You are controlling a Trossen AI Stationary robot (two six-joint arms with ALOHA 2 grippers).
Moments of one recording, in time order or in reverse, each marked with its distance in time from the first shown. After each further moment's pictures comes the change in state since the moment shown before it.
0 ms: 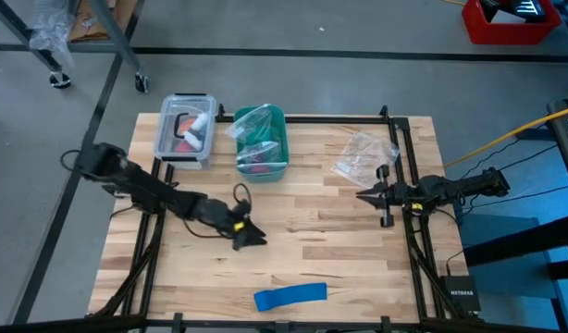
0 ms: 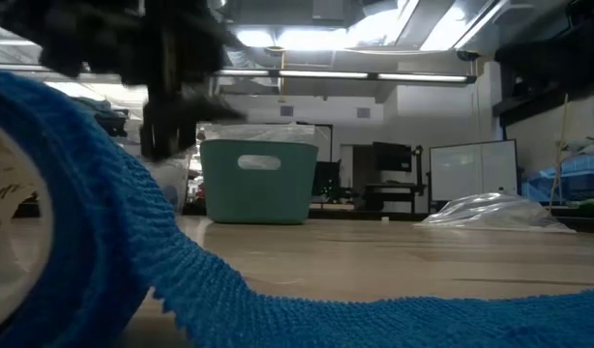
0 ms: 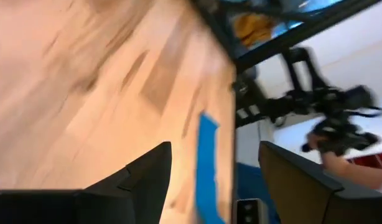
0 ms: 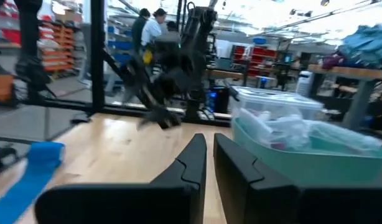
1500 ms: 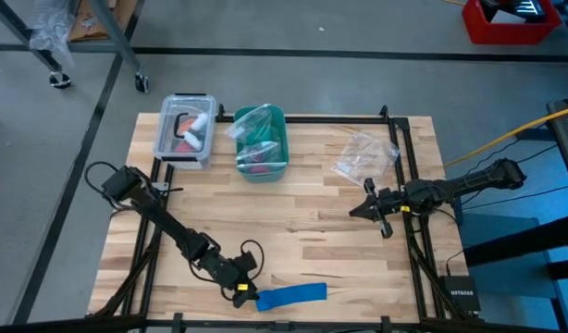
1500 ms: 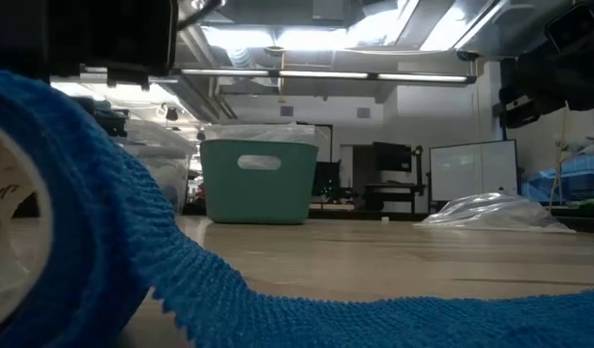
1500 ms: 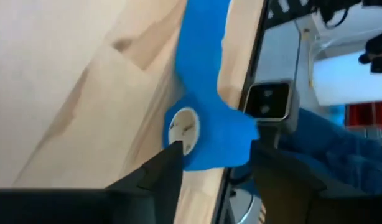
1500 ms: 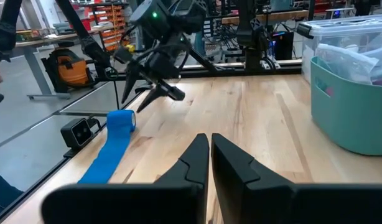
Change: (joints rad) left arm -0.348 0.298 0.314 -0.286 -0.090 -0.208; right arm 0.001 0.317 0.000 0.122 -0.197 0.235
